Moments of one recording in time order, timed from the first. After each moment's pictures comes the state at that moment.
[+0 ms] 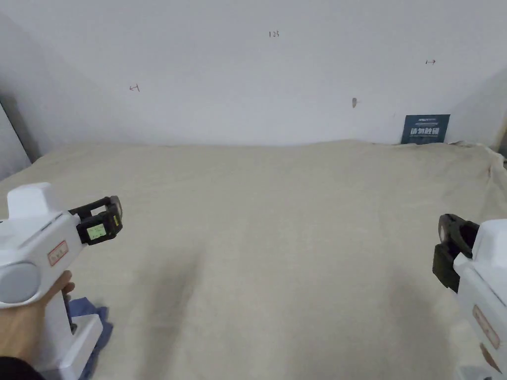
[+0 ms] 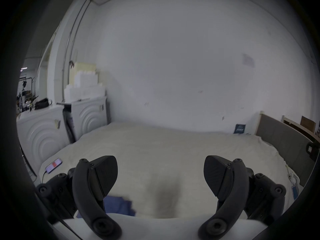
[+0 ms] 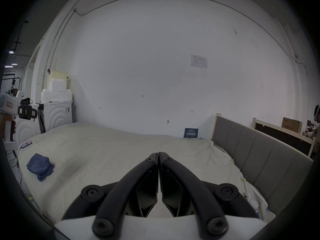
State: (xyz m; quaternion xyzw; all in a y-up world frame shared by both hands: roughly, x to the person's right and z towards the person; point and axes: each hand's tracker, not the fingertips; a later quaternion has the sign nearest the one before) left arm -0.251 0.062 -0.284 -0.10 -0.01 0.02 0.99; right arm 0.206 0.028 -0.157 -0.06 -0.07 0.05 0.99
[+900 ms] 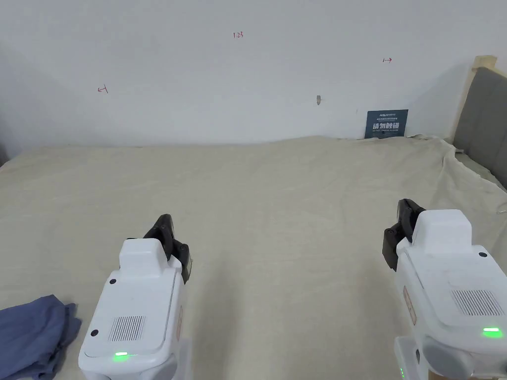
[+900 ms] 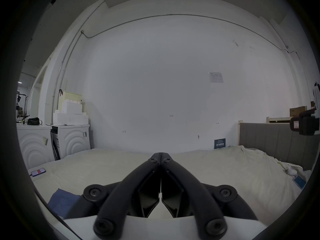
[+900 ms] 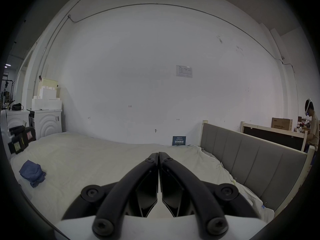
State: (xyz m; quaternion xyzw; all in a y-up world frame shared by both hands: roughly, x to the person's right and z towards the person) left arm -0.094 -0.029 -0.204 0.04 -0.06 -0.02 1.00; right arm 0.217 0.005 -0.135 -0.02 -0.12 0.04 0.99
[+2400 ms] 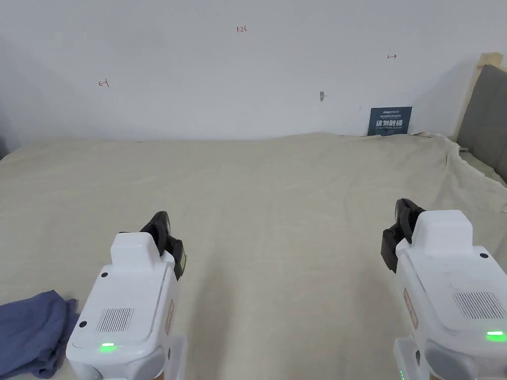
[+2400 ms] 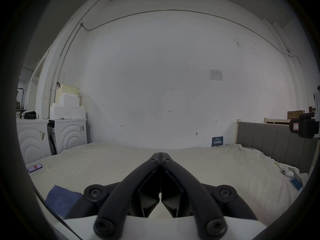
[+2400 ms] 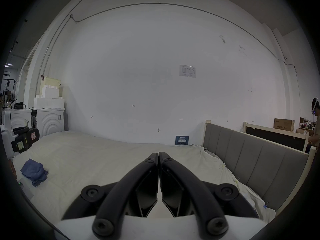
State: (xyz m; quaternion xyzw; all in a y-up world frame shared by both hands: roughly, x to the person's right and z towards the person) left arm -0.111 -0.027 -0.215 0.02 -0.07 0.00 1.00; right arm 0.205 0.007 -0.138 -0.02 -0.11 0.04 0.99
